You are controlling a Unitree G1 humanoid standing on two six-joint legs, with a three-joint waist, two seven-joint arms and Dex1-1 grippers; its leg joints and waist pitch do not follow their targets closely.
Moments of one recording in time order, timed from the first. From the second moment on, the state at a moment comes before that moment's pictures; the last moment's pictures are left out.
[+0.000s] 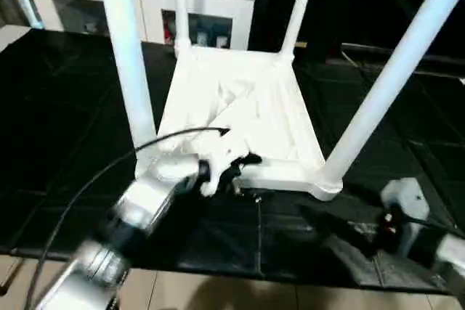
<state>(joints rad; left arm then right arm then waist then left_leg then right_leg) -0.60 0.30 -0.42 0.39 -0.12 0.28 -0.97 0.23 -0.59 -0.11 -0.28 0.38 0.34 0.75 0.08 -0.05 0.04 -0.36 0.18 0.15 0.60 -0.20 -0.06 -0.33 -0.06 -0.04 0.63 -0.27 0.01</state>
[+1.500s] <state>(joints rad) -0.89 0.14 -0.41 1.05 0.04 0.05 -1.06 0.24 -0.60 -0.07 -0.36 0.36 0.34 0.77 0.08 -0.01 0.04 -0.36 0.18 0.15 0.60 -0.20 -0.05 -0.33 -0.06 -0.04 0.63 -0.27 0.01</state>
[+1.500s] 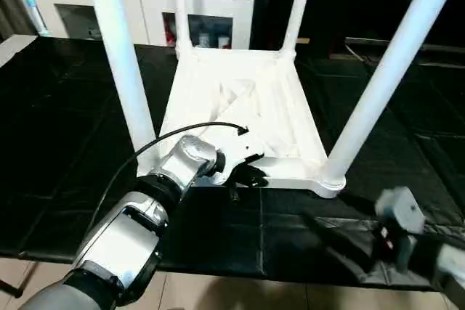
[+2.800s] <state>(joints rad) -0.36 0.52 -0.27 0.12 -0.11 0.33 -1.17 0.08 -0.54 0.05 -0.22 0.32 0.27 0.81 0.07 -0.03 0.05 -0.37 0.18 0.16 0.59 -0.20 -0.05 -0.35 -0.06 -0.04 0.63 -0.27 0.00</state>
